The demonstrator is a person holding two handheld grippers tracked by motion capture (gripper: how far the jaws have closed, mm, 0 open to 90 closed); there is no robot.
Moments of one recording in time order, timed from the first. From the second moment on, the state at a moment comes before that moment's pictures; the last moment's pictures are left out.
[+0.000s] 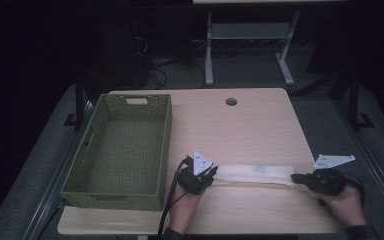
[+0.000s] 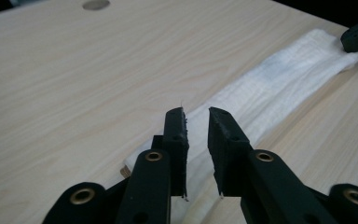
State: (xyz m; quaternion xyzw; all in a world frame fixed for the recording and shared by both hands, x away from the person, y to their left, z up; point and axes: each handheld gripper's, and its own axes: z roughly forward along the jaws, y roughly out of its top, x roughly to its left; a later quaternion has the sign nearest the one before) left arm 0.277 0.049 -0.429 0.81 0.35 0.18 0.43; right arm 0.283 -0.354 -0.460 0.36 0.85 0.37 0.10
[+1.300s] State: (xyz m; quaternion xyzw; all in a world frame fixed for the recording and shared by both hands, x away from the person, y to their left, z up) left arm 0.300 0.049 -0.454 0.87 0.30 0.07 0.40; right arm 0.277 -0.349 -0.463 0.40 0.84 0.37 0.09
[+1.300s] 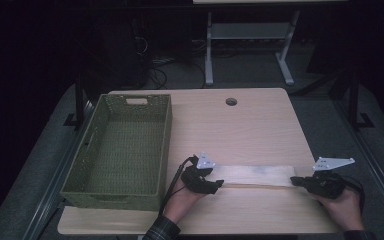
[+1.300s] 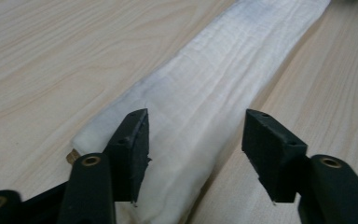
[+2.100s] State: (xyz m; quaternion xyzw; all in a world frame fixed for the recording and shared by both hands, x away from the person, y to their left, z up) left arm 0.289 0.060 -0.451 0.86 0.30 0.10 0.40; right arm 0.342 -0.332 -0.468 0.41 0.83 0.35 0.12
